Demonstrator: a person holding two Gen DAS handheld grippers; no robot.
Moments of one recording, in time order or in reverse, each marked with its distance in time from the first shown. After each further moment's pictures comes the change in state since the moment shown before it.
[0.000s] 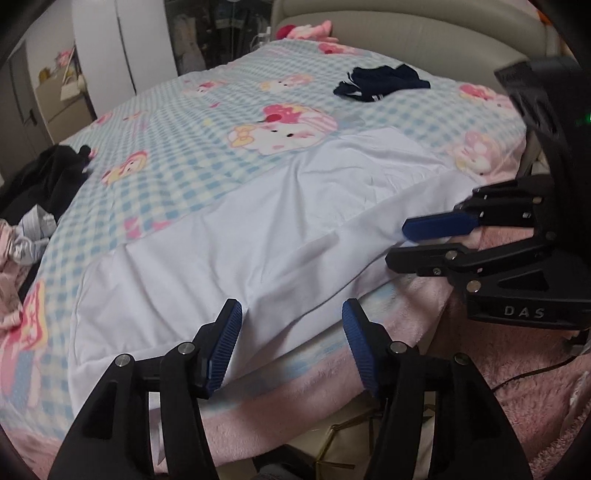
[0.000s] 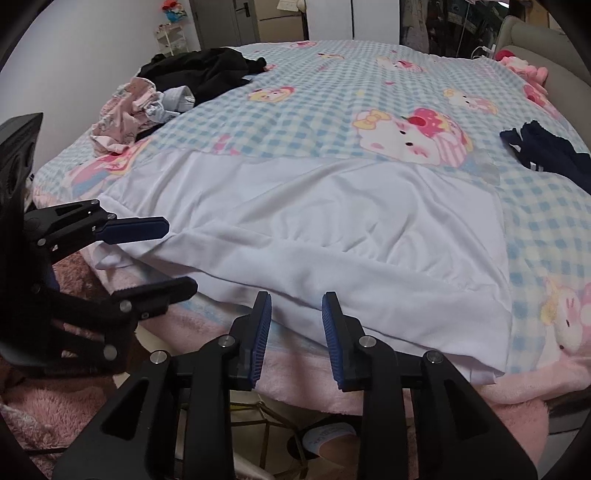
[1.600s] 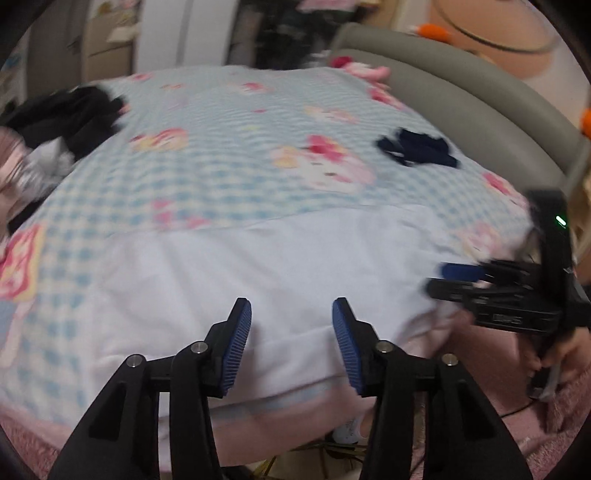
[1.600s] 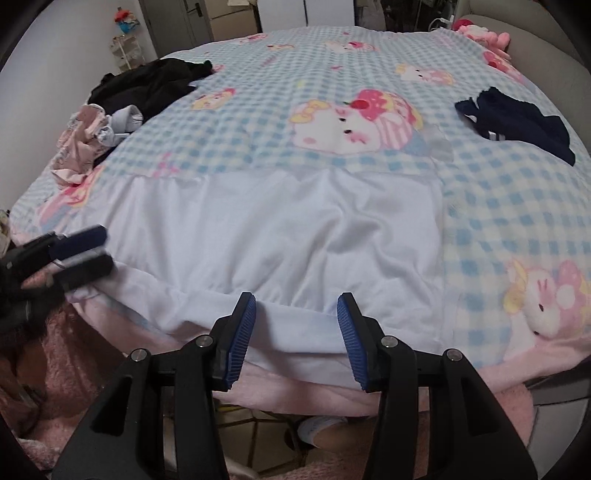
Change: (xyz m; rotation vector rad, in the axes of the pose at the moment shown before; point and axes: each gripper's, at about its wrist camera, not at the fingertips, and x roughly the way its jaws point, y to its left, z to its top) left arm -0.016 0.083 -0.006 -0.376 -0.066 -0.080; right arm -0.004 -0.047 0.012 0.153 0.043 -0.087
